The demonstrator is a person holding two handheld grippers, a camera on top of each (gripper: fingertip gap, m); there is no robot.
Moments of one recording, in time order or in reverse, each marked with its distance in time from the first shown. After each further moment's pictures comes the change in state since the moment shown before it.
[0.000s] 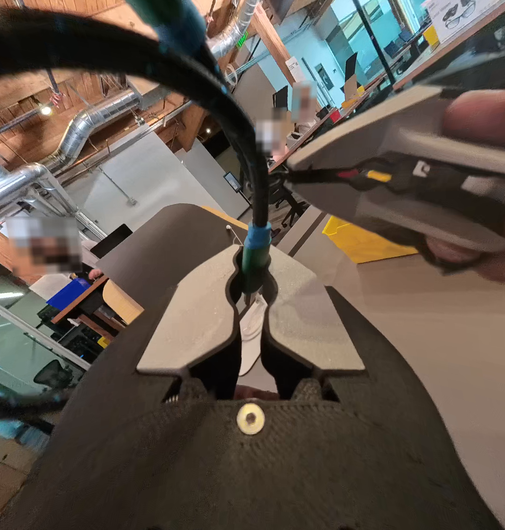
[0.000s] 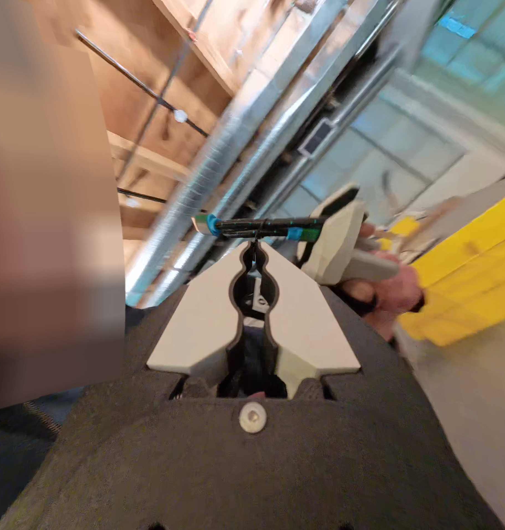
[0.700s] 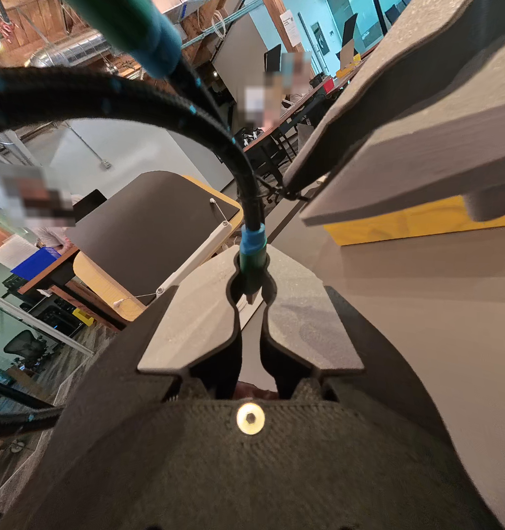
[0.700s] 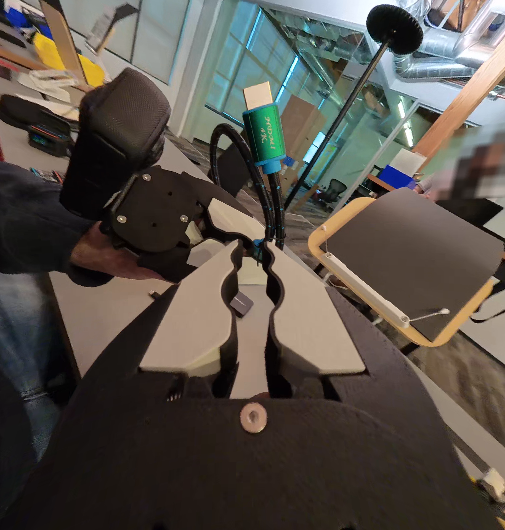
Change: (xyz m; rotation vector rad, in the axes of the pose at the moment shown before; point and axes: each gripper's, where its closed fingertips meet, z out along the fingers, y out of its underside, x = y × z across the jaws) left arm 0.009 0.017 0.005 -0.111 0.044 -0.077; right arm 0.021 -0.002 -0.006 -0.505 0.858 -1.581
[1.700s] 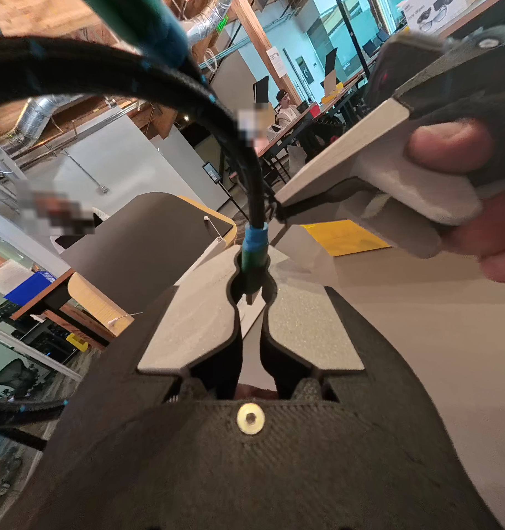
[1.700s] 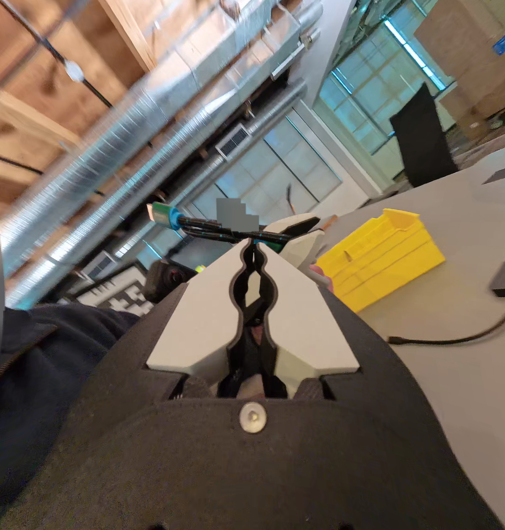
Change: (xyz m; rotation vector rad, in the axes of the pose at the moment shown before) left arm 0.008 -0.007 -0.005 0.078 0.031 0.025; right arm 0.011 0.014 0.001 0.316 -0.506 1.333
